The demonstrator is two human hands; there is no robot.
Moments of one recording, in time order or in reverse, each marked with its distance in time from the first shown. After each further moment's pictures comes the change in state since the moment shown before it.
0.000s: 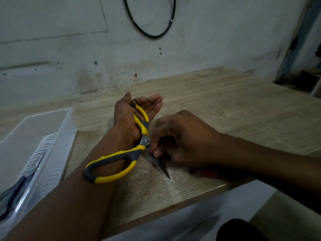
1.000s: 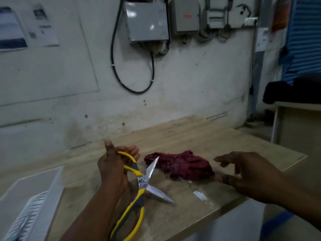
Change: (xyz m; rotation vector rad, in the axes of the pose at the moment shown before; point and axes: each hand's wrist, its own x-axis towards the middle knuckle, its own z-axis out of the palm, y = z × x) left_hand -0.022 -0.011 0.019 0.256 0.131 0.390; right_hand -0.153 0.026 -0.101 -0.496 0.141 0.787
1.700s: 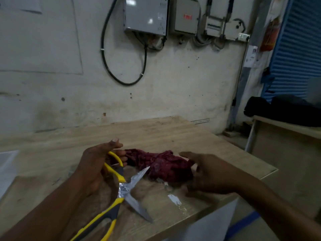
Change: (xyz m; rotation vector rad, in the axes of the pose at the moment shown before) left_hand -0.006 -0.008 0.006 0.165 -0.197 -0.292; right_hand 0.040 -0.019 -0.007 0.042 -0.255 -0.070
